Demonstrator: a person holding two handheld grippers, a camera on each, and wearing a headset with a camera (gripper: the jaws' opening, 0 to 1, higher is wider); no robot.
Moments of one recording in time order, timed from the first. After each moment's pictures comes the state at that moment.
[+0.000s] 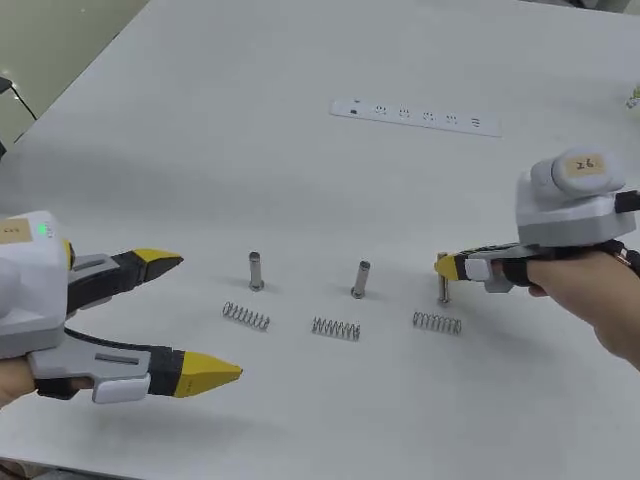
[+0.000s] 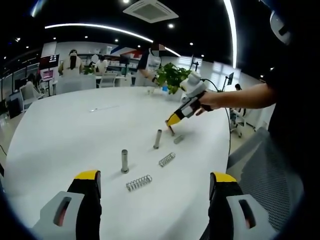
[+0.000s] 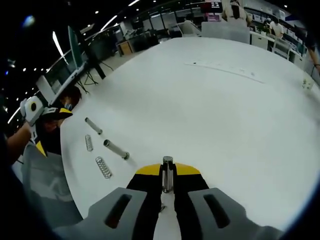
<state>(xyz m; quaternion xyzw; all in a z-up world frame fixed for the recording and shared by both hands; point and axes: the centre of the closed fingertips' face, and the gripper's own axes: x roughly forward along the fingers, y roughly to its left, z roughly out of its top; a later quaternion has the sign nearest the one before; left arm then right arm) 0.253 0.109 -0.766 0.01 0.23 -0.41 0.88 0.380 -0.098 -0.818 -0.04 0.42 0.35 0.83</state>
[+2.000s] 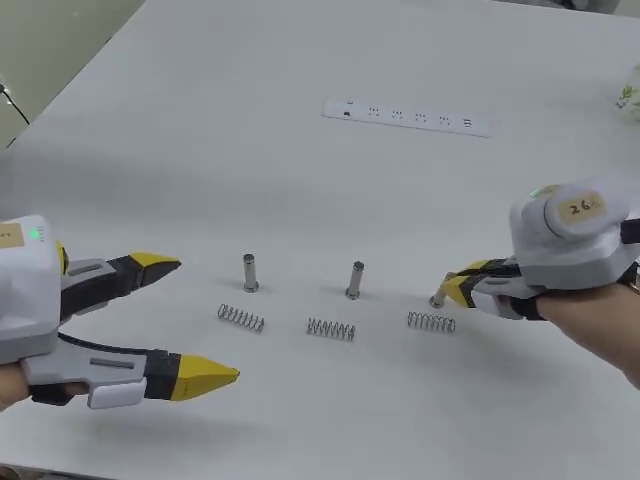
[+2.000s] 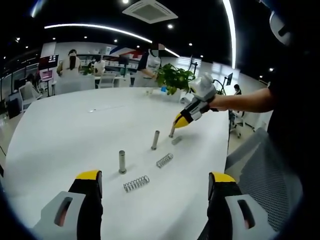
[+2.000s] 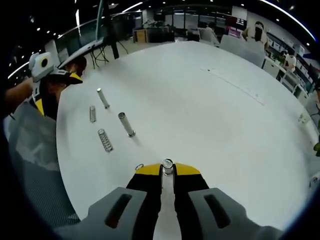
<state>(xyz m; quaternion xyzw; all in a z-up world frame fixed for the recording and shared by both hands) 0.250 0.105 -0.763 0.01 0.23 -0.41 0.88 0.354 -0.109 -0.813 -0.17 0.38 0.38 0.83</state>
